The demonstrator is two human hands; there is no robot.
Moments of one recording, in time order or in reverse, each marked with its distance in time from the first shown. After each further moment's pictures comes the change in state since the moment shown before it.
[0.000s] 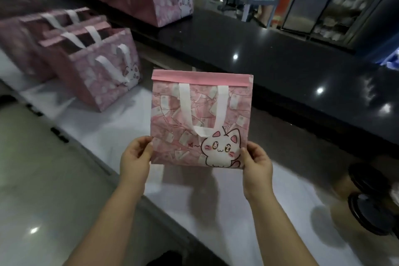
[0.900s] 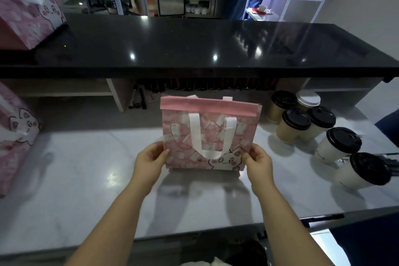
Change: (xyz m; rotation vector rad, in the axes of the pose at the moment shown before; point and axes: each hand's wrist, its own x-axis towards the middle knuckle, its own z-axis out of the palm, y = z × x) left_hand 0.054 -0.039 0.075 0.175 -0.899 -0.099; right_hand -0.065 0.050 -0.054 -0.085 0.552 -0.074
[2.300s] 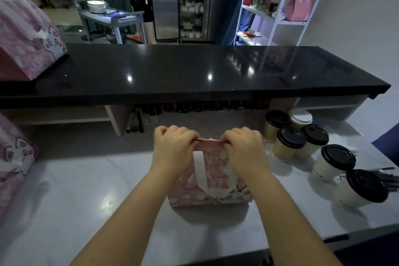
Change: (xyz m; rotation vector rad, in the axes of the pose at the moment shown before) left_hand 0.012 0.120 0.061 1.083 0.054 0.821; right_hand 0.005 -0.117 0.042 -1.138 -0.027 -0.802
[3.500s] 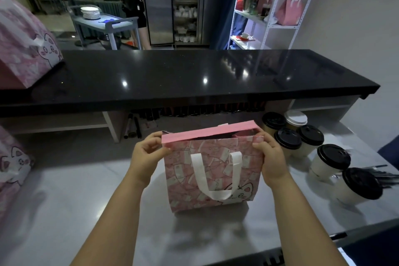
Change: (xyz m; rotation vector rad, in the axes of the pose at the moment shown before) left_hand -0.014 -0.066 0.009 -1.242 -0.056 -0.531; right_hand -0.017 0.066 0.014 1.397 0.075 0.531
